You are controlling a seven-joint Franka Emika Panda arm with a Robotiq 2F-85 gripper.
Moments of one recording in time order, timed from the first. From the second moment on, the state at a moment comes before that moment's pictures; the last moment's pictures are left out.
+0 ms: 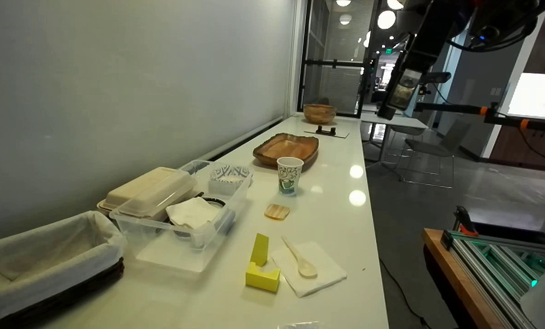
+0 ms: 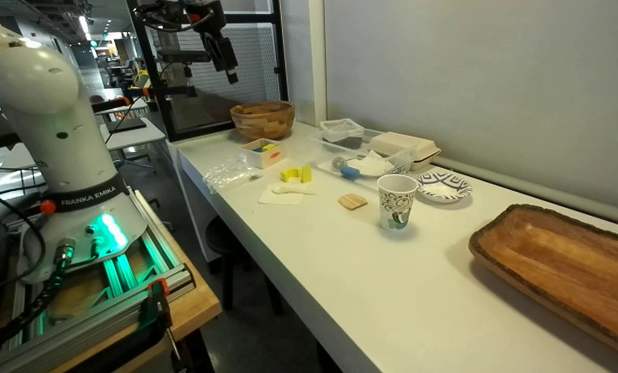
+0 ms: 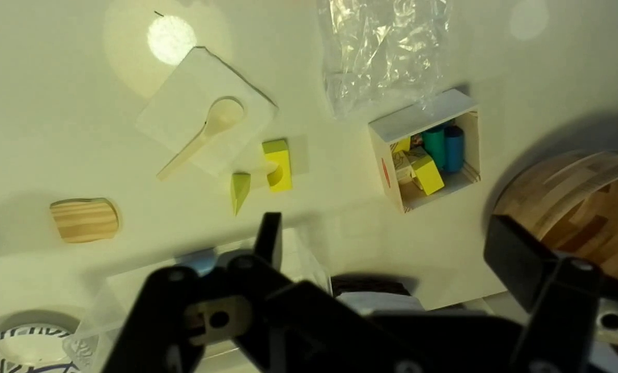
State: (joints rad) arm 0.01 -0.91 -0.13 -2.84 0.15 2.19 -0.02
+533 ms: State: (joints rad) arm 0.01 -0.85 -0.08 -2.80 0.22 2.25 0.07
